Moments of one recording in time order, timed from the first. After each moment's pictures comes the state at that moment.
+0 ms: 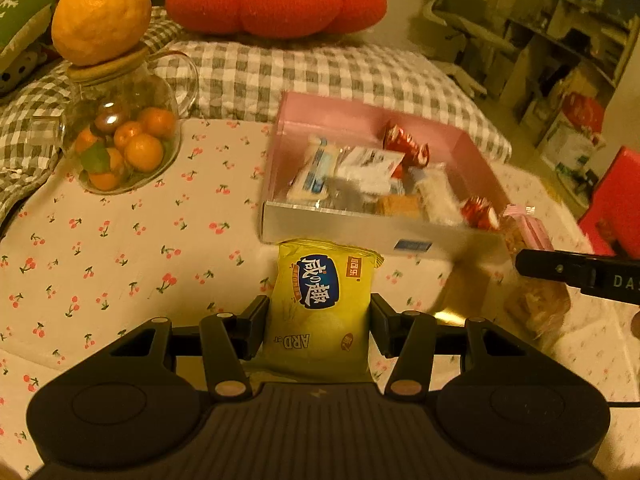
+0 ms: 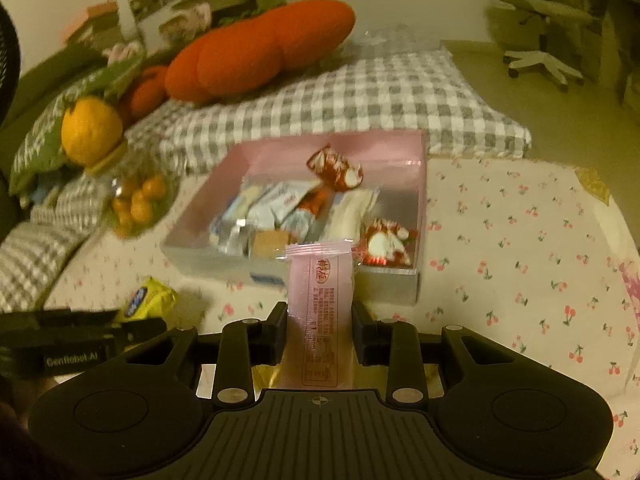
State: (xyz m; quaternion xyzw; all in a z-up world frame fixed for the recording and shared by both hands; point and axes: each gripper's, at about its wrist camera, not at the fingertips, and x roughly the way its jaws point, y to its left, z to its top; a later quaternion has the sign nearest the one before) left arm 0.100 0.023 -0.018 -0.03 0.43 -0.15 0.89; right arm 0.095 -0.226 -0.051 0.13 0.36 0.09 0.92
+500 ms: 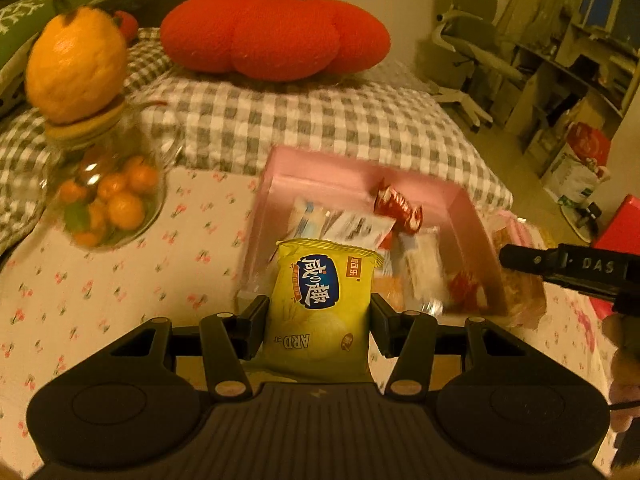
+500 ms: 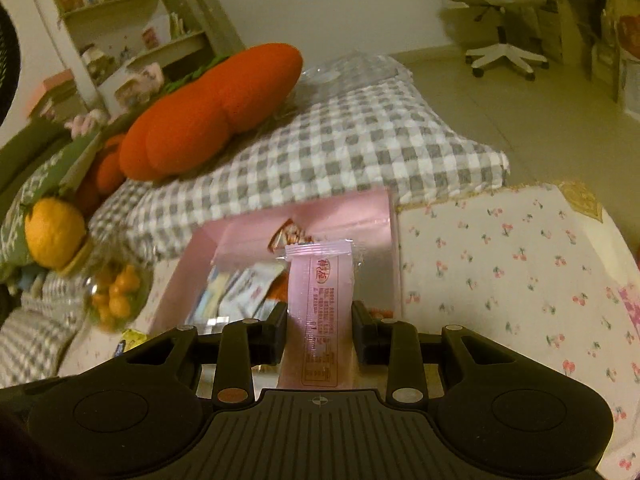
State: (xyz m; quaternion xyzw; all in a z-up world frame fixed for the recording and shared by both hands) left arm 0.145 -0.001 0.008 -0.05 0.41 -0.14 0.90; right arm 0.155 -0.260 -0.038 0.20 0.34 0.05 0.92
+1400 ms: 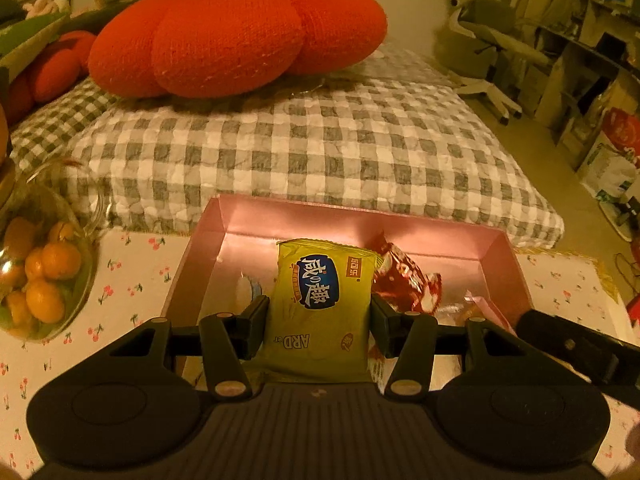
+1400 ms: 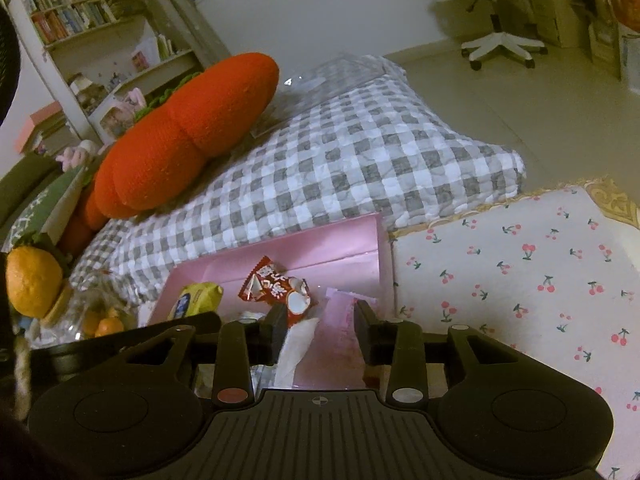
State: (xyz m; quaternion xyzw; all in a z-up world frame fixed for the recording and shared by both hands) left arm 0.232 -0.073 -0.018 0.00 0.41 -0.09 0.91; right arm 0.198 -0.283 -0.064 0.24 0.32 0.05 0.91
